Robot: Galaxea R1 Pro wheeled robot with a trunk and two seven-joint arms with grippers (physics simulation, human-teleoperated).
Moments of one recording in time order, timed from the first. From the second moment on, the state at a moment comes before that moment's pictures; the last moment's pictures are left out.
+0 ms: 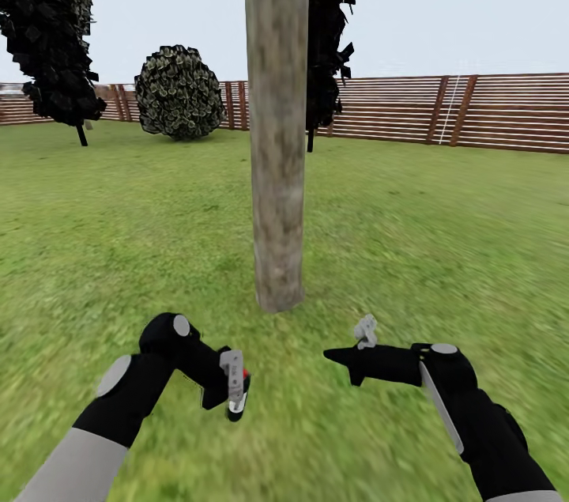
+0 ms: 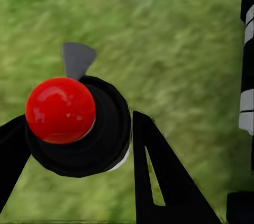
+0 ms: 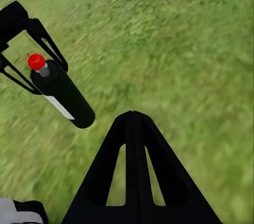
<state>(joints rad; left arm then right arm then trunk) -0.59 0.07 -0.24 -1.30 -0.88 0.41 -1.57 -0.42 -0.13 0.06 -1.38 0.02 0.67 1.04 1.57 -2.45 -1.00</state>
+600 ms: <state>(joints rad) -0.65 -0.02 -0.25 -1.29 -0.95 0.41 -1.57 -0.44 -0.09 0.13 -1.40 0.02 0.67 1.04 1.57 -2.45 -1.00</state>
